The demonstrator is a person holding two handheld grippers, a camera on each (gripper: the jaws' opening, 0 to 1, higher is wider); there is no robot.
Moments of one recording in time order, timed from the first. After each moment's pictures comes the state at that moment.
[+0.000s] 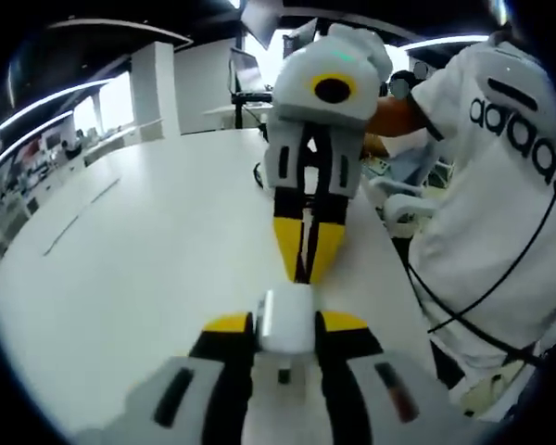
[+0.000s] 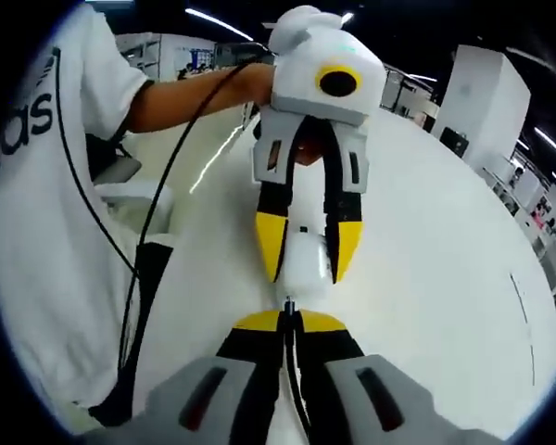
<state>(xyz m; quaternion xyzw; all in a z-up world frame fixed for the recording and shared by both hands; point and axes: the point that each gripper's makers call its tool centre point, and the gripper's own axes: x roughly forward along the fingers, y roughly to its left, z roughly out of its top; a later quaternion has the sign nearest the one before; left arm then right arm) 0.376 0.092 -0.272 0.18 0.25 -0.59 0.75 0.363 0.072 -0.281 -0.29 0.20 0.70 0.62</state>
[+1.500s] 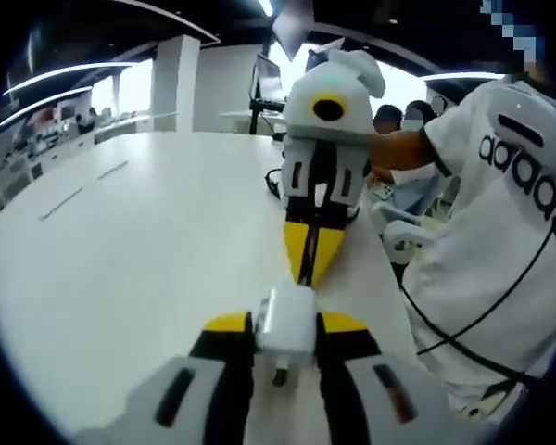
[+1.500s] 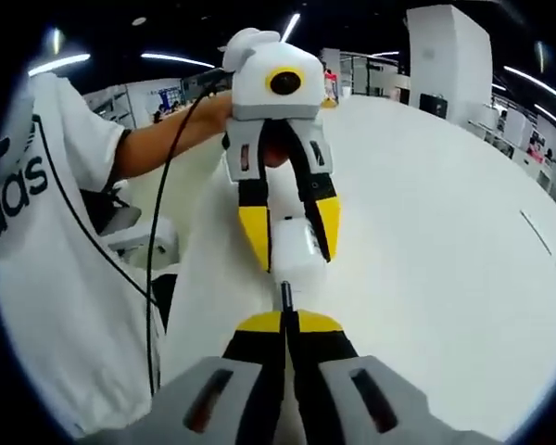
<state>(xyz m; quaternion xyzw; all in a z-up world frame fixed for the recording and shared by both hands) 0.378 0.092 -0.273 0.10 0.28 -0.57 0.76 0.364 0.068 -0.285 -0.23 0.29 0.68 0.63</state>
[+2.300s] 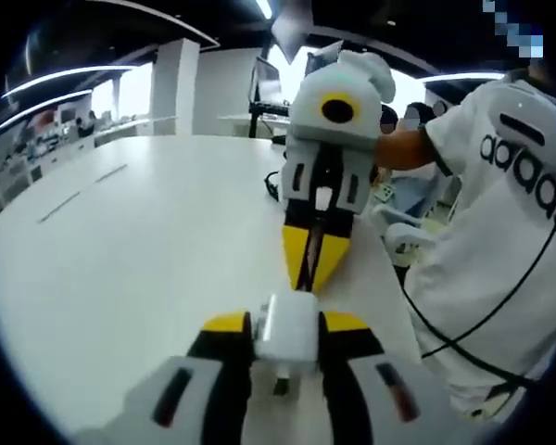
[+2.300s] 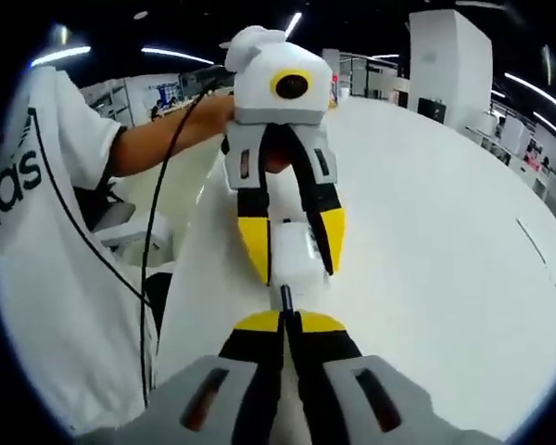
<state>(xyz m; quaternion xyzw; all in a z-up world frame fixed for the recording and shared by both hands) 0.374 0.079 -0.276 0.10 0.26 -0.58 0.77 0.363 0.073 -0.283 -0.26 0.21 0.69 0.64</state>
